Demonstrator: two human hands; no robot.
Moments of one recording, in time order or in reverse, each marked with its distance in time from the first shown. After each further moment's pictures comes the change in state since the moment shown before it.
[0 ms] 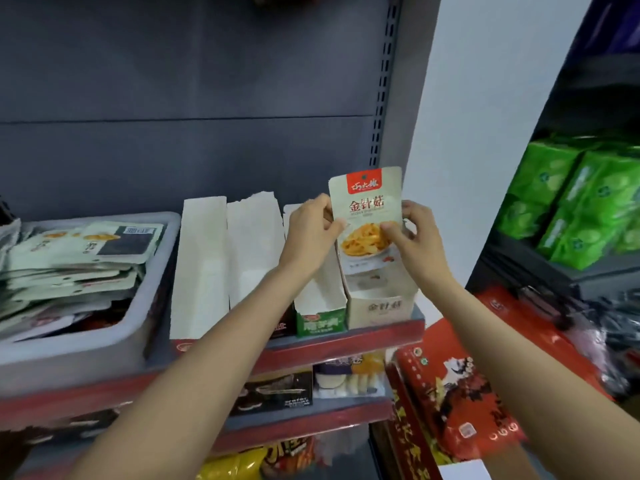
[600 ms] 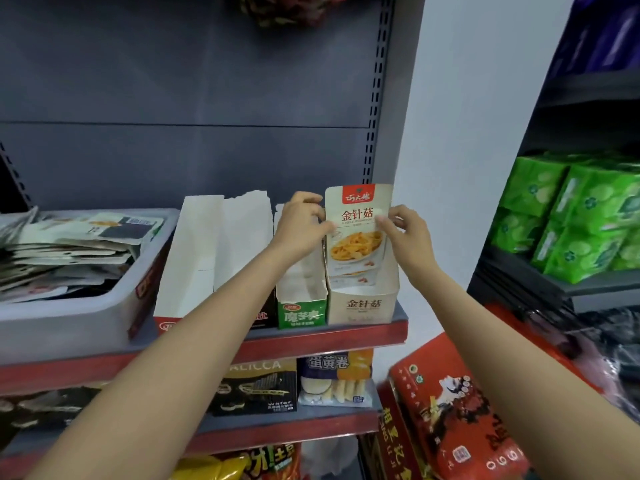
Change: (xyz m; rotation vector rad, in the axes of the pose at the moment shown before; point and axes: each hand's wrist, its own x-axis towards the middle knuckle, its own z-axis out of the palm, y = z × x) left_hand -0.002 0.001 0.012 0.080 -0.032 -0.056; right_hand 0.006 0.012 -0.013 0.092 -0.041 0.037
